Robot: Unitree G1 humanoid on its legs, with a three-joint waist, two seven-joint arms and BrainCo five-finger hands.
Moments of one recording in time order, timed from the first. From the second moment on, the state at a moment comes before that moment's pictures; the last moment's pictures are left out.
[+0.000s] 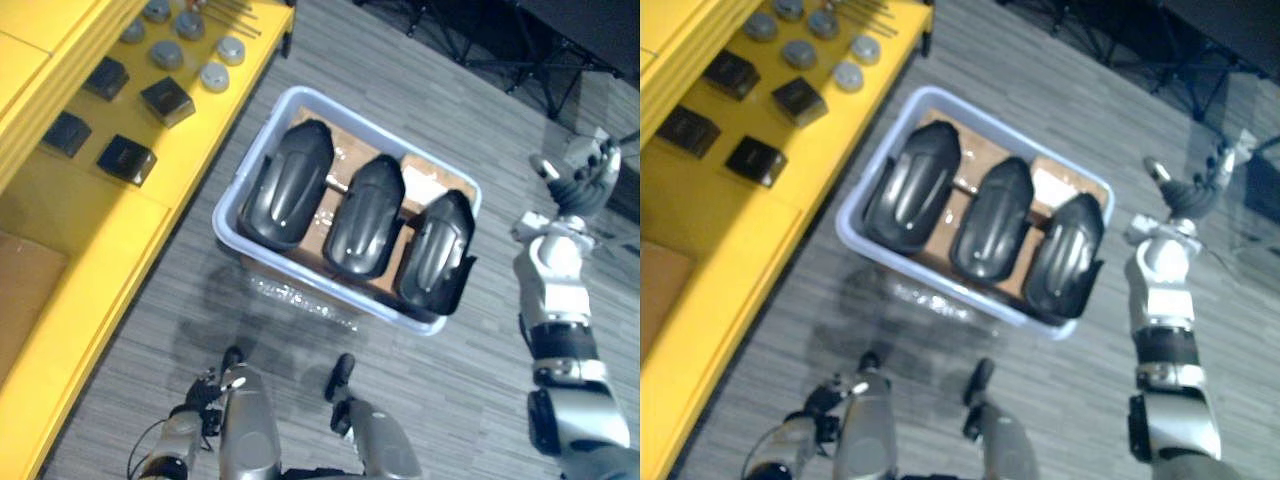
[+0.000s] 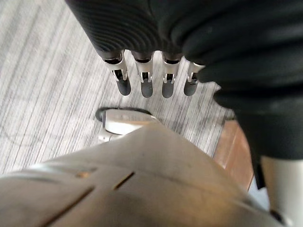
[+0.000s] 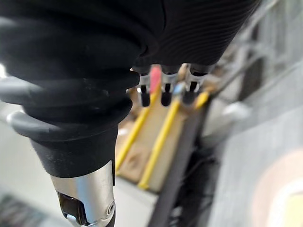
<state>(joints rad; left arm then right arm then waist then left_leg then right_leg) -0.10 0.25 0.03 0.96 -0.10 -0.03 0.07 -0.62 -0.52 -0.17 0.61 0.39 -0.10 -0.54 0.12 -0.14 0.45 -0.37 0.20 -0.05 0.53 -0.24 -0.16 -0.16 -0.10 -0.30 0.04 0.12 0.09</state>
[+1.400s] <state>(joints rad) -0.20 0.12 0.09 0.89 -0.39 -0.15 0.07 -0.75 -0.51 -0.16 1.02 0.39 0.03 -0.50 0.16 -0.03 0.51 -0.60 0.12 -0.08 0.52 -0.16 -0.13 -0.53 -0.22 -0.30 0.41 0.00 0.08</state>
